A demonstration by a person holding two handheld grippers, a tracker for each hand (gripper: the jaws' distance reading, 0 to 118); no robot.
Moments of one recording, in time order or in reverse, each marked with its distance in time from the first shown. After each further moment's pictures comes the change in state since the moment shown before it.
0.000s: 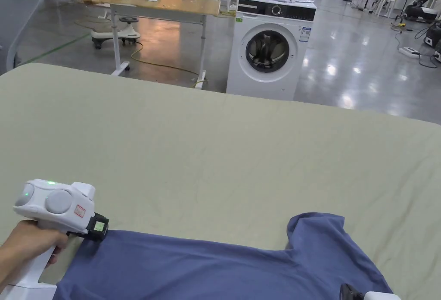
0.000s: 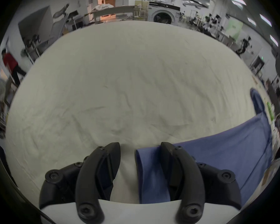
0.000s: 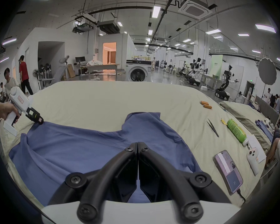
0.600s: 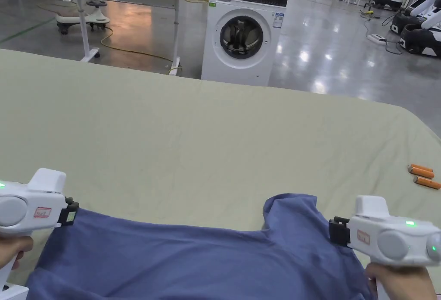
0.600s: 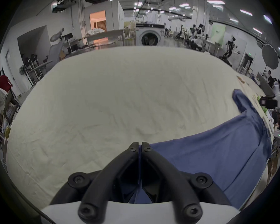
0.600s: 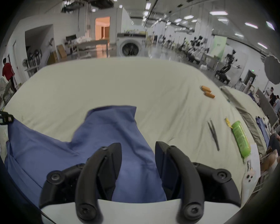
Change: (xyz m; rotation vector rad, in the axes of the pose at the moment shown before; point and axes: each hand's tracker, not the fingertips) left arm 0.007 -0.028 0.065 0.240 -0.079 -0.034; right arm 0.107 0.070 -0.148 -0.349 0.000 0.009
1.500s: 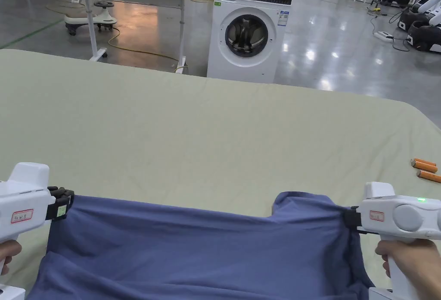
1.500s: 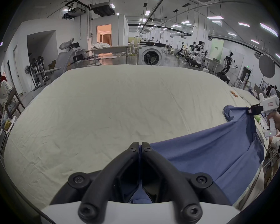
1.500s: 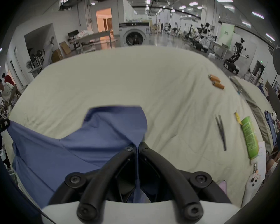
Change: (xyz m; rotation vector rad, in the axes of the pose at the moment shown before) left arm -0.009 -0.025 0.061 0.152 -0.005 0.050; right arm 0.030 0.000 0.014 -0.001 0.079 -0.041
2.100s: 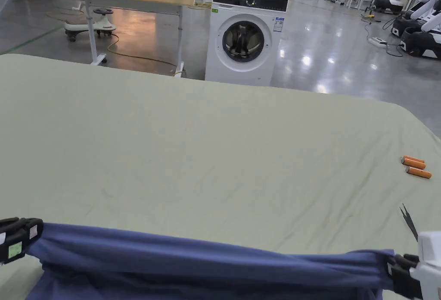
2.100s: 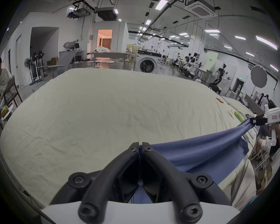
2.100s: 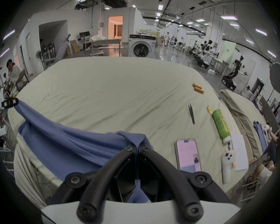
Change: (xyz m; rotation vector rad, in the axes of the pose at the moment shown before) left arm -0.021 -0.074 0.102 0.074 -0.079 0.060; right arm -0.016 -0.114 0.169 0.052 -0.022 0.130
